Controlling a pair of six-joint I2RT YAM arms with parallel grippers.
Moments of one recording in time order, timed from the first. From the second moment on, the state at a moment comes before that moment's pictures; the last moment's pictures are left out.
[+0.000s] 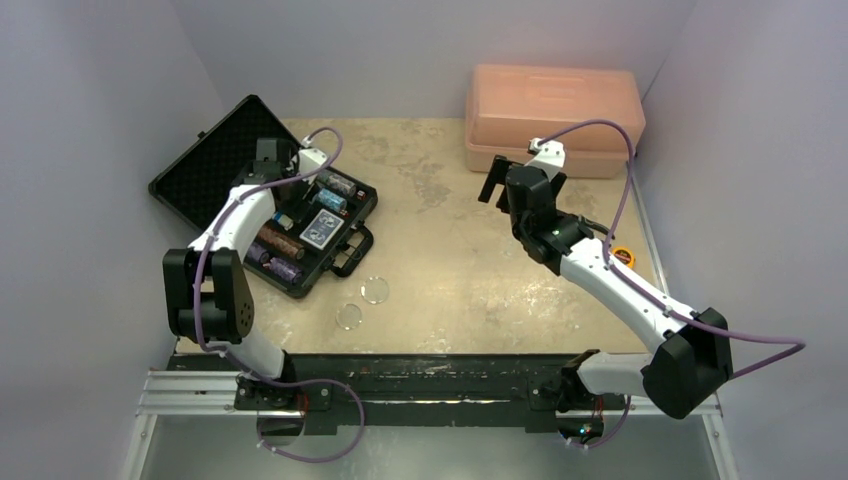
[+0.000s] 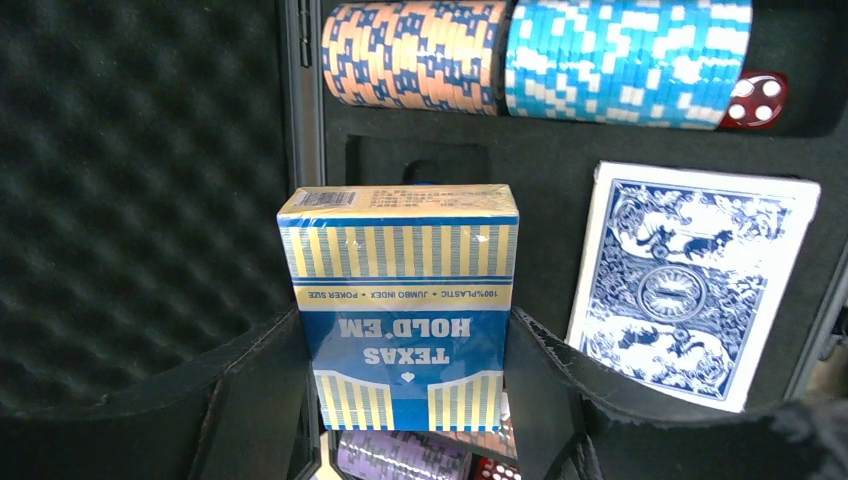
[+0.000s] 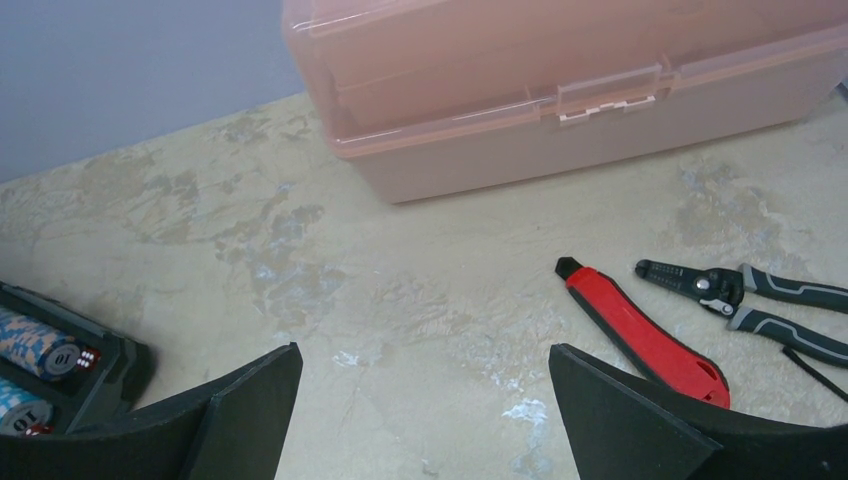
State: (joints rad) left arm -0.01 1.61 1.22 -0.51 -0.07 0.57; right arm 0.56 1.27 1.02 -0.16 0.61 0.49
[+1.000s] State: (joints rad) left arm 0.05 1.72 1.26 -0.49 -0.08 0.61; right arm 0.58 1.27 1.01 -0.16 0.64 0.48
